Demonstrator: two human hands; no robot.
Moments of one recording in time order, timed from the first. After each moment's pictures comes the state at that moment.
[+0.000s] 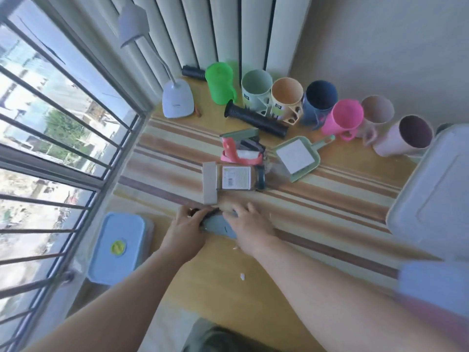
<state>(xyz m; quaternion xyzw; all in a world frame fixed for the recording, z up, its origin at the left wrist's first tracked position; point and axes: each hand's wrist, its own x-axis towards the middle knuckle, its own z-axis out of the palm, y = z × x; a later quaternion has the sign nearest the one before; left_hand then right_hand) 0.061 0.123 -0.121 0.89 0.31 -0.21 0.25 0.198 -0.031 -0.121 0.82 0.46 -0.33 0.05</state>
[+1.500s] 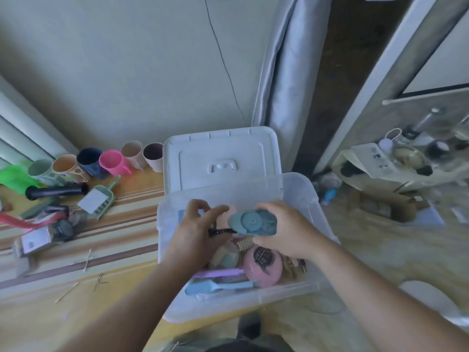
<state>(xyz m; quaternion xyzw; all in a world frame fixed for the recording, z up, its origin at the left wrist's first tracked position) 0.198 -0.434 0.077 0.94 -0.08 0.08 0.32 0.239 -0.691 0.079 0.90 0.13 -0.18 -0.37</state>
